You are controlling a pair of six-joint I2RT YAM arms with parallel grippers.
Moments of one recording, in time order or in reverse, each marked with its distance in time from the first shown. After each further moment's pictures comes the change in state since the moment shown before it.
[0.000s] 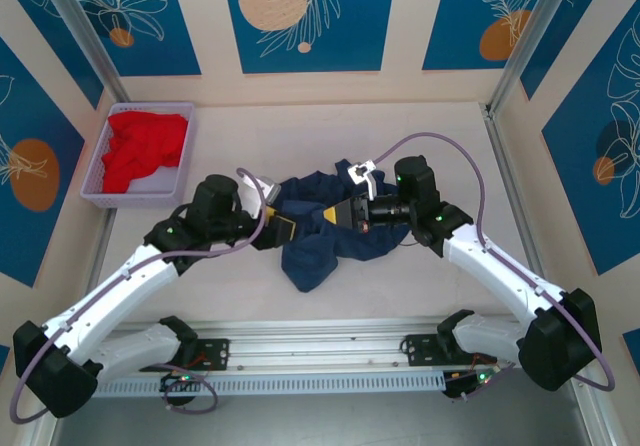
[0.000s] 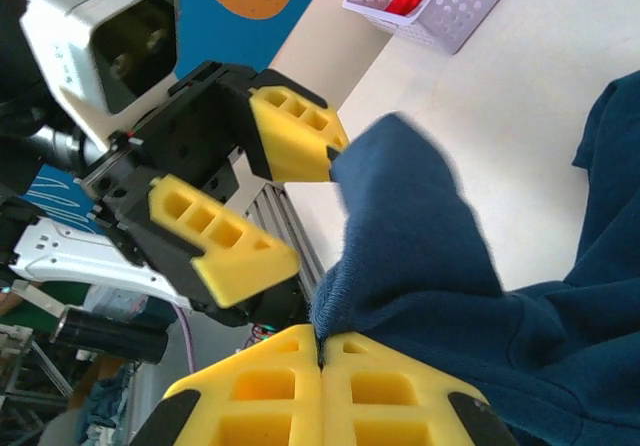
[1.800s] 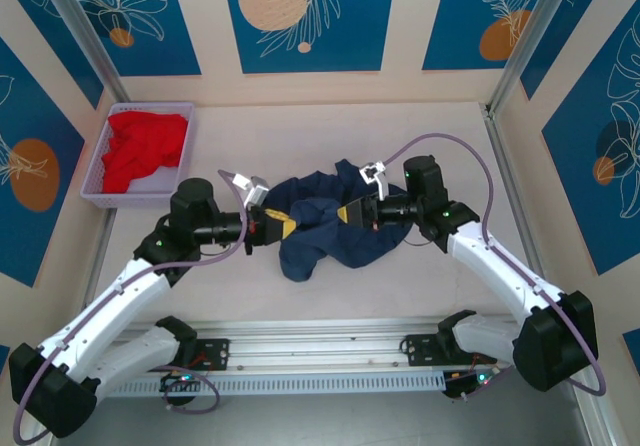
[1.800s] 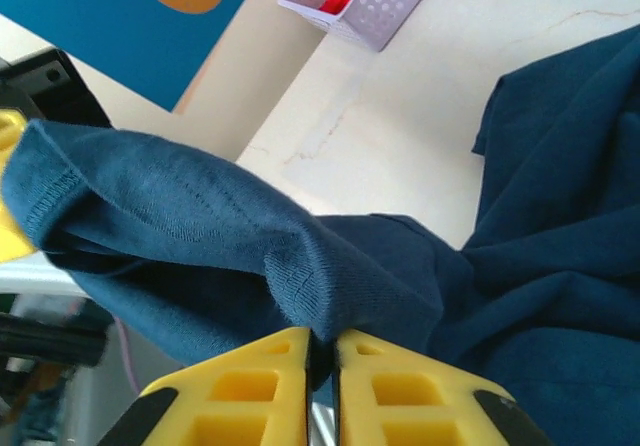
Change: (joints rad) left arm 0.113 -0.105 -0.130 0.323 0.480 -0.130; right arm -0.086 0.004 -0.010 -0.132 0.035 -0.202
